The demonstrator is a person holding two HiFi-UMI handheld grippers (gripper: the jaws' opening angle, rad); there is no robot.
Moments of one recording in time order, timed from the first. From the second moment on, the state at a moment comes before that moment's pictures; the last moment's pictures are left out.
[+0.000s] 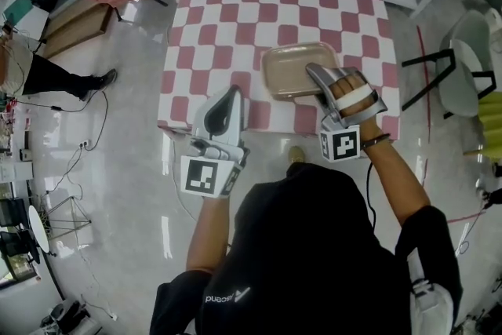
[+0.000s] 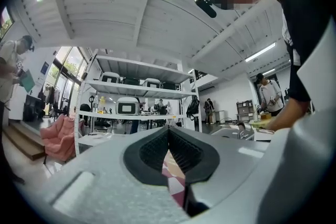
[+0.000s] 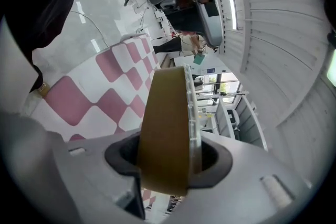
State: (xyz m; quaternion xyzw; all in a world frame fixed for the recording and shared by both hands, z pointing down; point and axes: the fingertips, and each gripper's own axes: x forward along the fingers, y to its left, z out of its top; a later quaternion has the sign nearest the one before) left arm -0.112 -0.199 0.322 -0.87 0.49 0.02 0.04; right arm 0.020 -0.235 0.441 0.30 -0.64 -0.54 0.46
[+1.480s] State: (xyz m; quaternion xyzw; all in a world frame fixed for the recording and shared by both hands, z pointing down) left arm -0.107 -0.312 0.376 -0.90 0.43 0.00 -0.02; right arm 0.024 -0.334 0.572 0.22 -0.73 -0.38 0.52
